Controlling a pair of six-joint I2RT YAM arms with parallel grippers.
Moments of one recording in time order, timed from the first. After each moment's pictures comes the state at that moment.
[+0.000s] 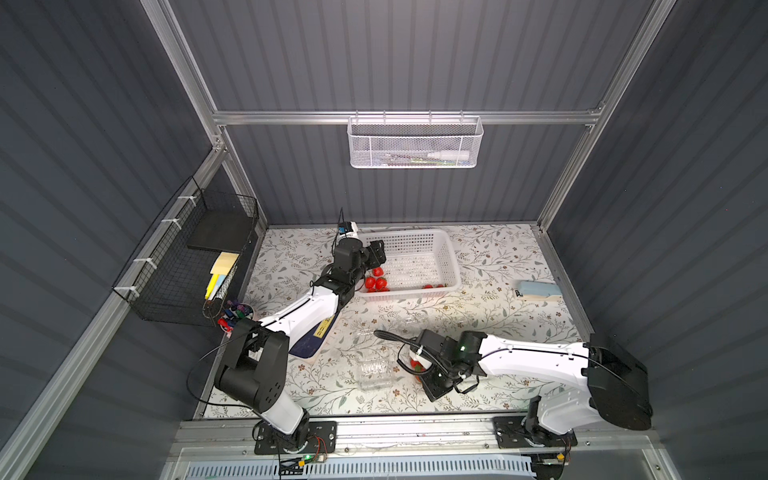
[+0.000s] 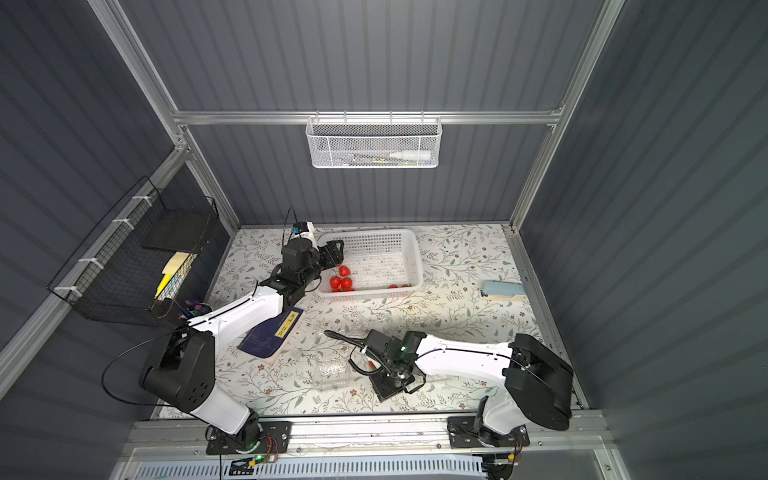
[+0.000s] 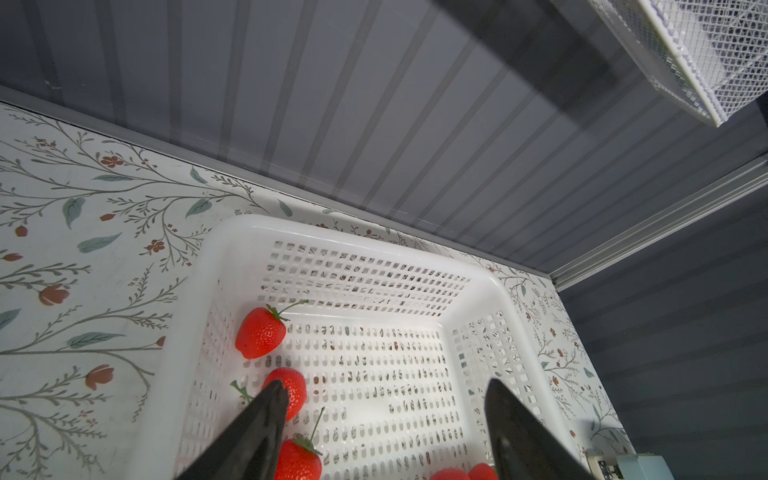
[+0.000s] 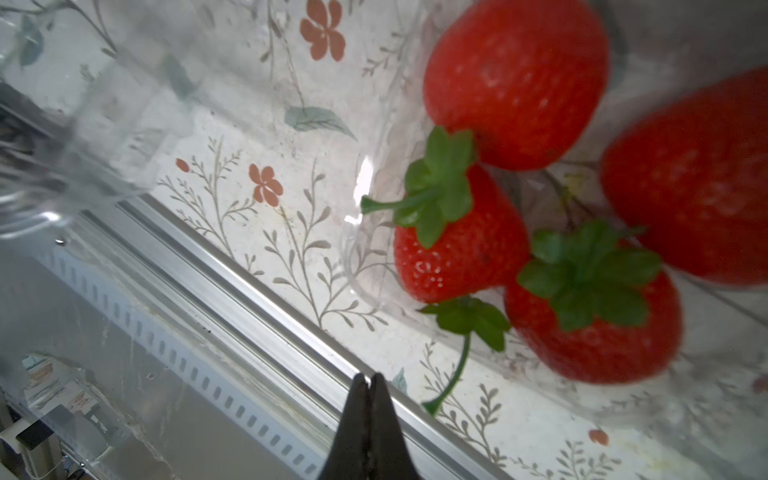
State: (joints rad) left arm -0.47 1.60 1.07 0.21 -0.09 -0.58; right arm 1.11 1.47 0.85 -0.72 -0.23 0.58
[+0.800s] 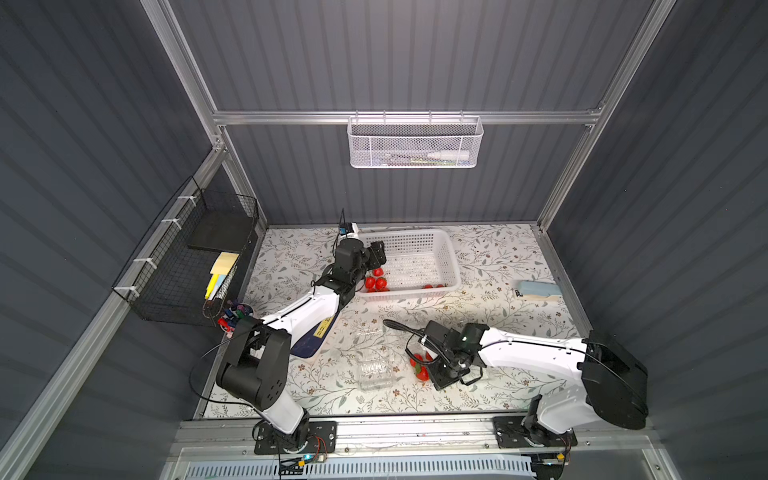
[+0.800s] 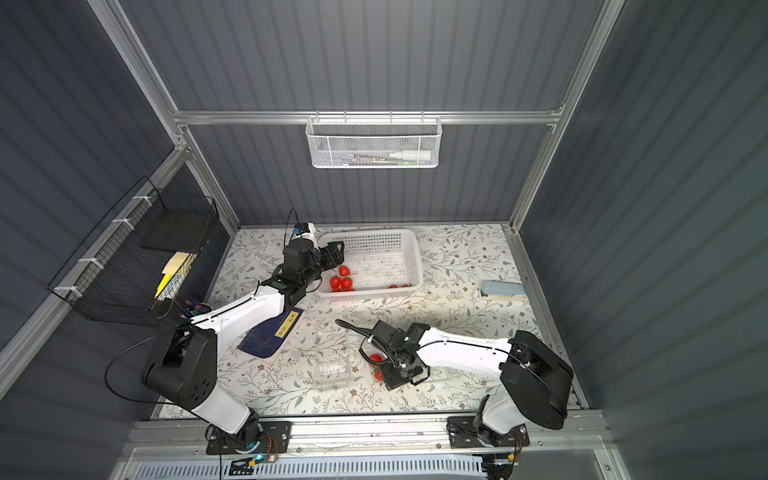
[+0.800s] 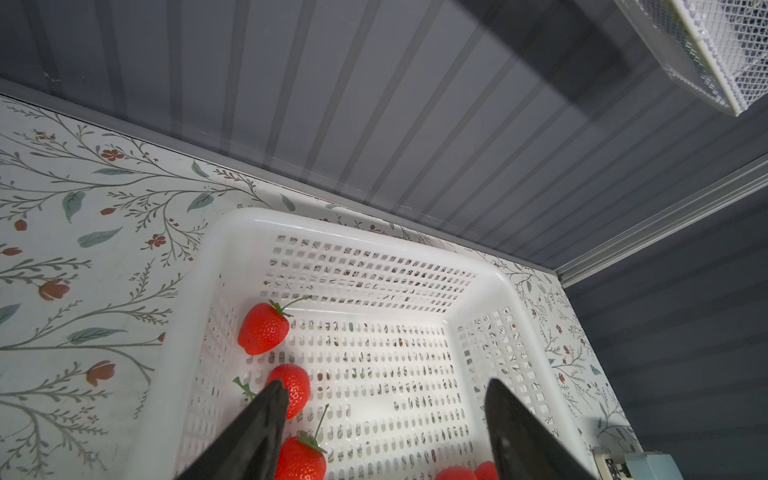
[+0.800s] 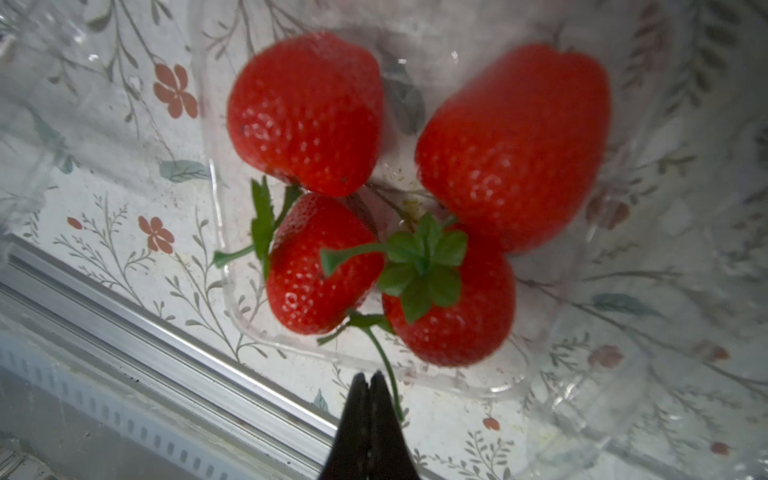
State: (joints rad) left arm -0.47 1.61 1.07 0.21 -0.09 -0.58; right arm 1.02 1.48 0.85 -0.77 -0.14 0.56
